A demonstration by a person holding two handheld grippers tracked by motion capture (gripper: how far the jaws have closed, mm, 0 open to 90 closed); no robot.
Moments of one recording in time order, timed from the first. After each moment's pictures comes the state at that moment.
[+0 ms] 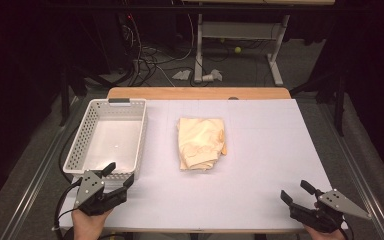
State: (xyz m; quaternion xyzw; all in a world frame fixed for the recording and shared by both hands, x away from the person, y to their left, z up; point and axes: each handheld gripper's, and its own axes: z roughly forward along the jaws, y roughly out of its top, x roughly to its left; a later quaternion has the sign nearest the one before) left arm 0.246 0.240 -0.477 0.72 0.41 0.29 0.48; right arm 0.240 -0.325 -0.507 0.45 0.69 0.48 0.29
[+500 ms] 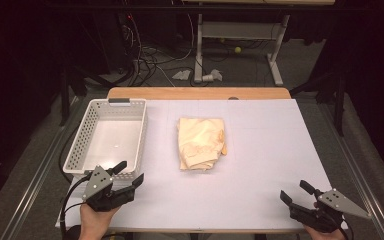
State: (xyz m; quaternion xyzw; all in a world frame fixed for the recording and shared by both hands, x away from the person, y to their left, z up) left arm 0.257 0.226 -0.473 0.74 0.38 0.24 0.50; right arm 0.240 -0.326 -0.507 0.45 0.70 0.49 0.28
